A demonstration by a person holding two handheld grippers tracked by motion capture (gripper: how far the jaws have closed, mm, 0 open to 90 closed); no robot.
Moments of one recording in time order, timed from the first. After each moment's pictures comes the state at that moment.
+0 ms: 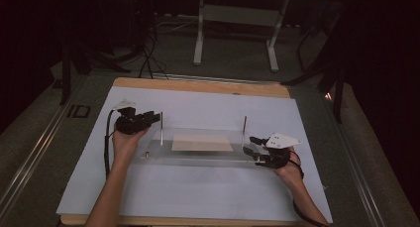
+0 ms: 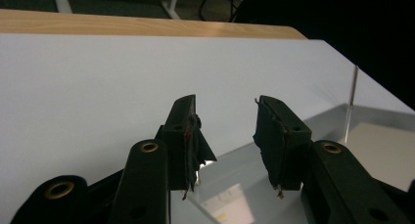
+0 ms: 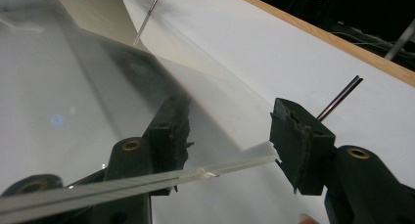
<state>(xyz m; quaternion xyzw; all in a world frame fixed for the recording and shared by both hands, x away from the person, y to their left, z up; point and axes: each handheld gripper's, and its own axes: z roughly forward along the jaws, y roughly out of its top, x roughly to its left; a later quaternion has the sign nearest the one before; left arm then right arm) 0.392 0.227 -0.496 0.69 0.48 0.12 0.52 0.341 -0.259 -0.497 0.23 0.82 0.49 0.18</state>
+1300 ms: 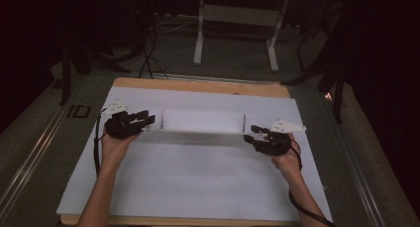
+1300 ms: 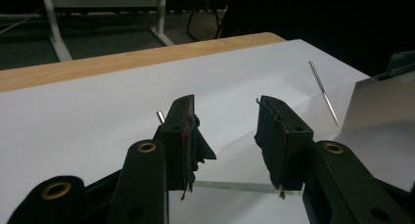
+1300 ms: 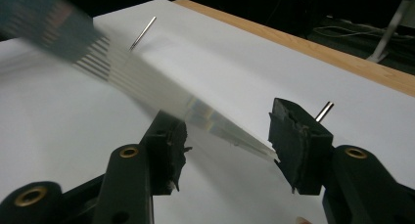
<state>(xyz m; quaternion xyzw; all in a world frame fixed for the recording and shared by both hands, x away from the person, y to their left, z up) 0.364 0.236 -0.468 0.71 0.42 0.17 0.54 0.367 -0.258 -0.476 0.30 0.79 0.51 0.16</state>
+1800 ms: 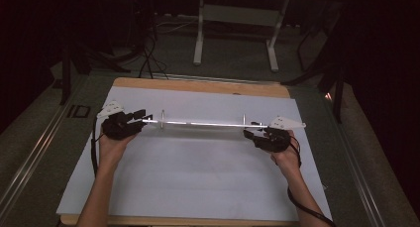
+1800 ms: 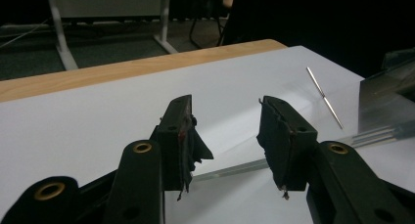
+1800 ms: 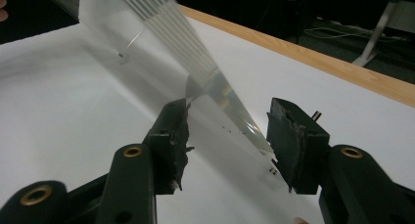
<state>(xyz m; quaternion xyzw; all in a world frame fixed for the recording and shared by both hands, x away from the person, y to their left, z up) 0.359 0.242 -0.465 0.70 0.41 0.18 0.55 0.374 -0.256 -0.471 0.31 0.78 0.51 0.17</state>
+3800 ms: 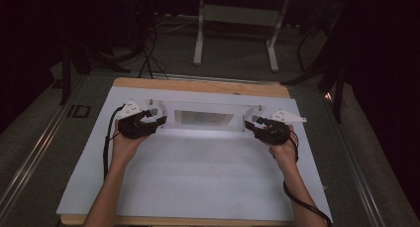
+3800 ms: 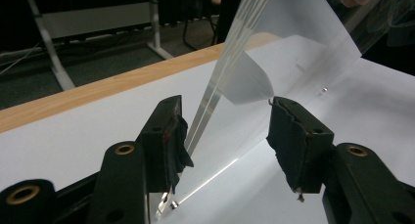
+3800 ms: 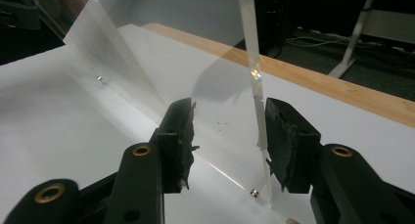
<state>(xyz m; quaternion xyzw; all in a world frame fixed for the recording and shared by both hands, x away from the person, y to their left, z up) 0.371 0.204 -0.471 0.73 0.36 0.22 0.53 0.391 -0.255 -0.467 0.33 0.76 0.53 0.19</state>
